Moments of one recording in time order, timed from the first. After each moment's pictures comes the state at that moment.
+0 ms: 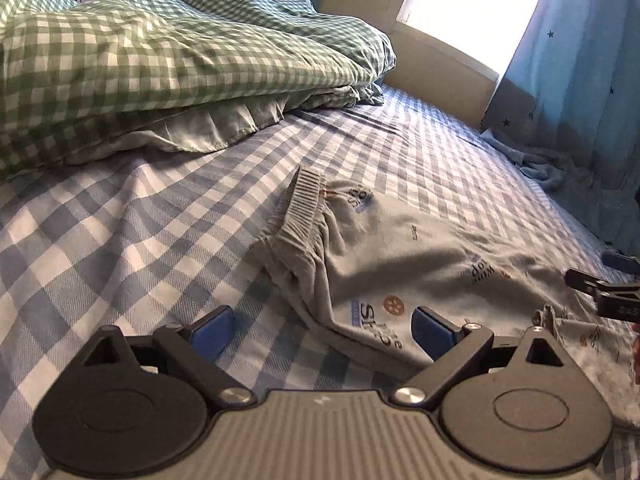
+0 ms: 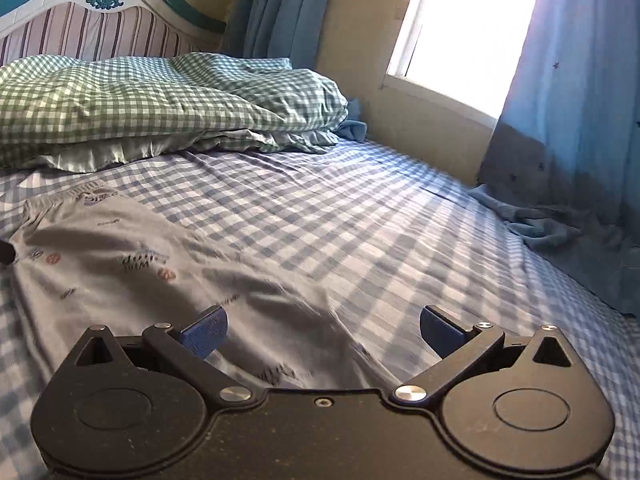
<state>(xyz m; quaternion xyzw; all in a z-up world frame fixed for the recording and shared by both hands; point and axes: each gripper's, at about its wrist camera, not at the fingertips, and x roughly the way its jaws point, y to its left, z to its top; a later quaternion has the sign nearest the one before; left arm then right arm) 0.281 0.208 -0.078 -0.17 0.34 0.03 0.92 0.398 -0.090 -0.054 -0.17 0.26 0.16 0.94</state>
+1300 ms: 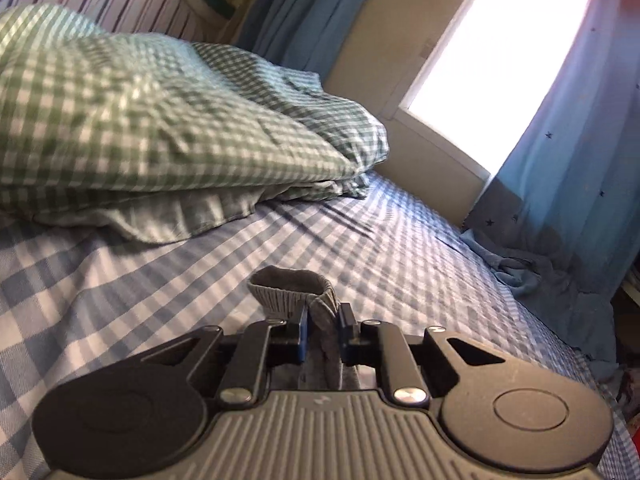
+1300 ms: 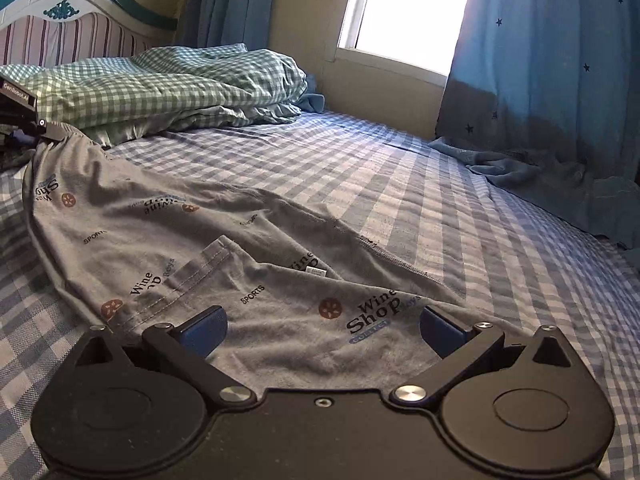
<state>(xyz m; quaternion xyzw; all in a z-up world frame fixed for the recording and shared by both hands) 0.310 0.190 -0.023 -0.25 0.23 0.03 0.94 0.281 -0.128 -0.079 -0.12 0.26 0.08 0.95</state>
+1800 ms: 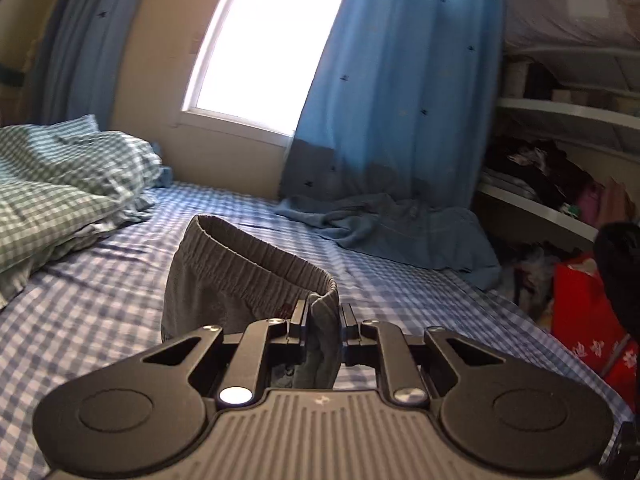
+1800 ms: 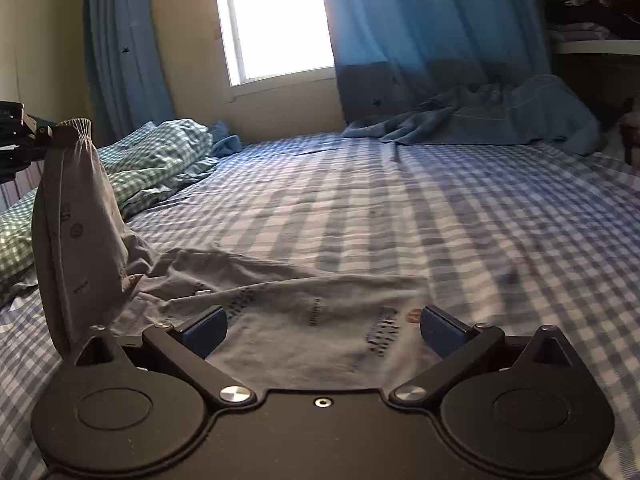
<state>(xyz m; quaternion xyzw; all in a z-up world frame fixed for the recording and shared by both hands) 0.305 -0.026 0.059 -0.09 0.20 -0.20 0.96 0.228 -0.274 -0.052 0.07 0.25 0.00 0.96</state>
